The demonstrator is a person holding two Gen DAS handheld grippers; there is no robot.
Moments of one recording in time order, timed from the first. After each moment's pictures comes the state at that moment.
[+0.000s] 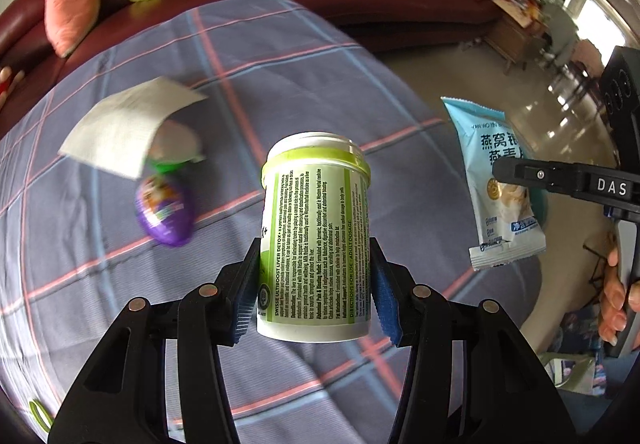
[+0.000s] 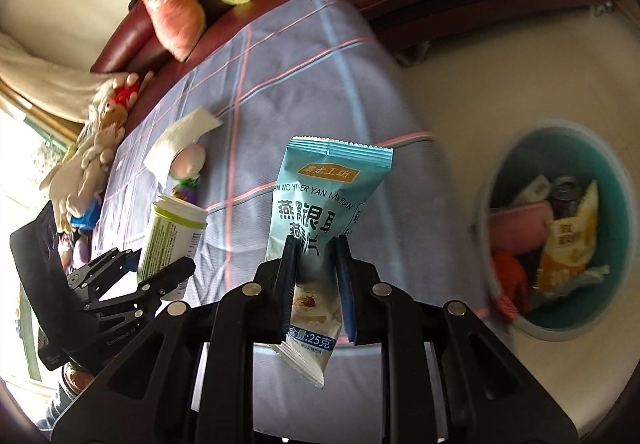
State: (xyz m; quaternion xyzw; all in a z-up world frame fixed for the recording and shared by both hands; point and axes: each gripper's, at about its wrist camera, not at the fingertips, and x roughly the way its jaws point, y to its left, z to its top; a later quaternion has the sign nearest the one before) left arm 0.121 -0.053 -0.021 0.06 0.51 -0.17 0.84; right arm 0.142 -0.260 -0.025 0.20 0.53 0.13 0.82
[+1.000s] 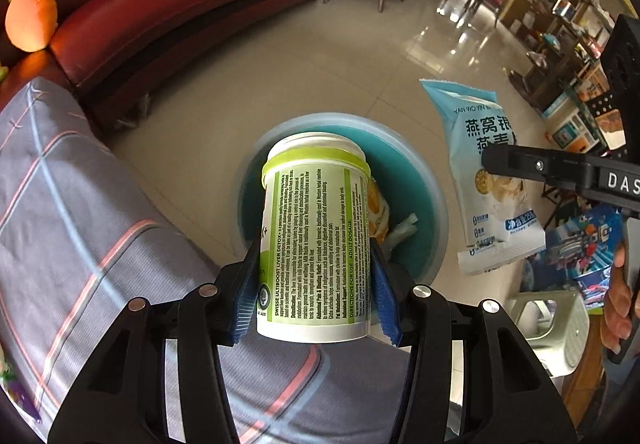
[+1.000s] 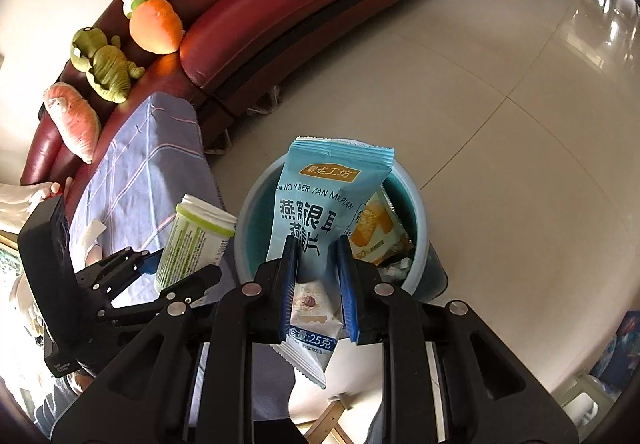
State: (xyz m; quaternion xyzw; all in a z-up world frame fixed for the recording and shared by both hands) left arm 0.159 -0.317 -0.062 0.15 0.51 -0.37 0.76; right arm 0.082 -0.484 -0.020 0.27 0.50 -0.06 0.82
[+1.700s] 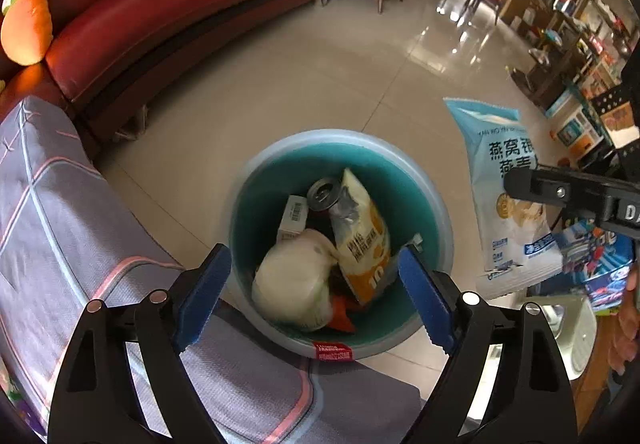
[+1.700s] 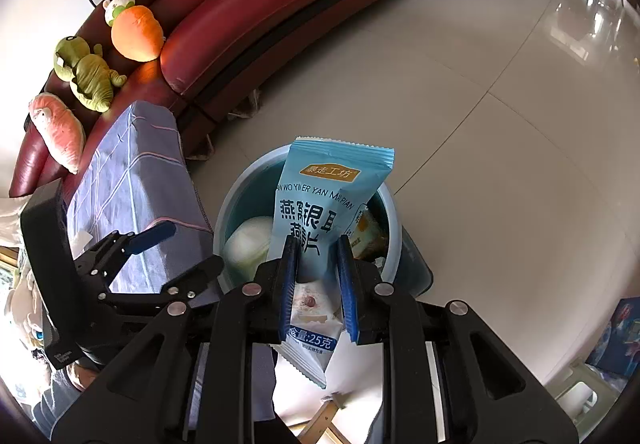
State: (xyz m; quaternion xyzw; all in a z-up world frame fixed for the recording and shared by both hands) left arm 0.184 -0.332 -0.070 0.16 0.50 -0.37 0.77; right arm 0.074 -0.492 -0.021 0.27 0.50 -0.10 0.82
